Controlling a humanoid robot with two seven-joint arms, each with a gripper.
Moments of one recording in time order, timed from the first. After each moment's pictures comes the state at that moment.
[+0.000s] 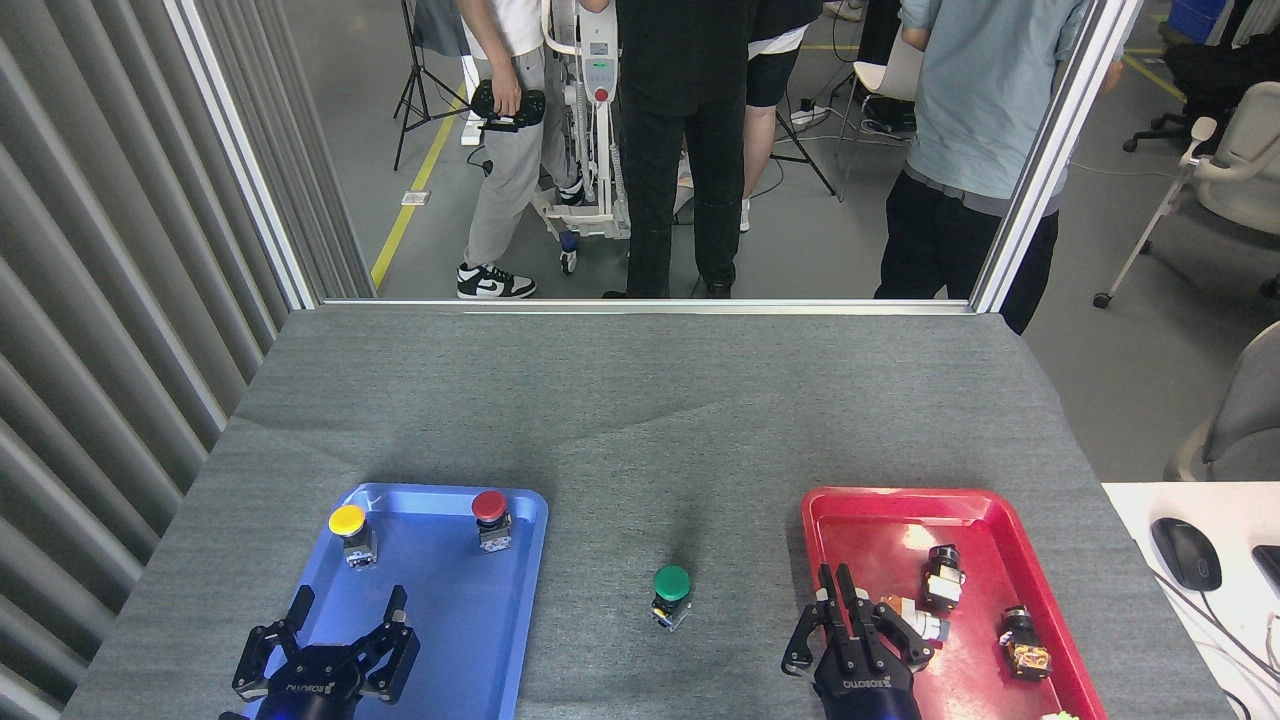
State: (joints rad) left arm 0.09 0.12 0.04 -1.47 -1.35 -0.10 0.18; right arm 0.14 0.11 0.08 -1.57 1.58 0.04 -0.11
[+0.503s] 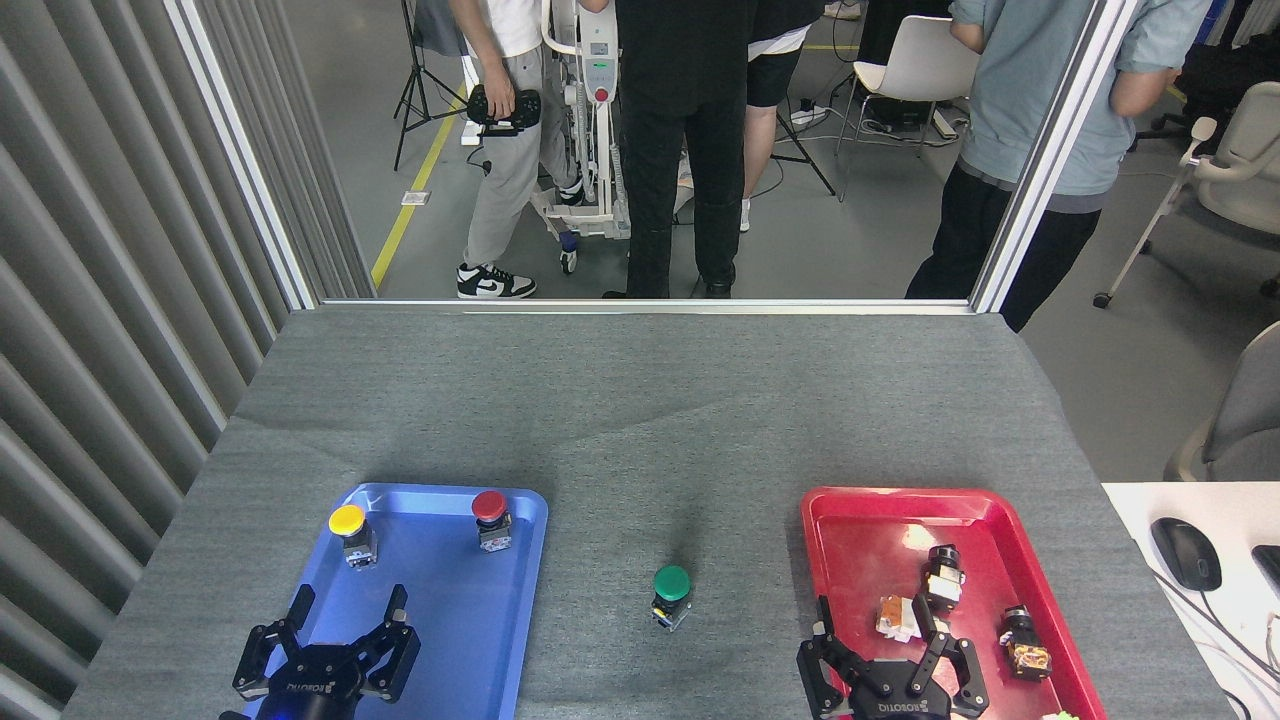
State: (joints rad) left arm 0.09 0.12 0.04 -1.47 -1.35 -0.10 0.18; right arm 0.20 0.08 0.05 -1.62 1.57 0.03 -0.12
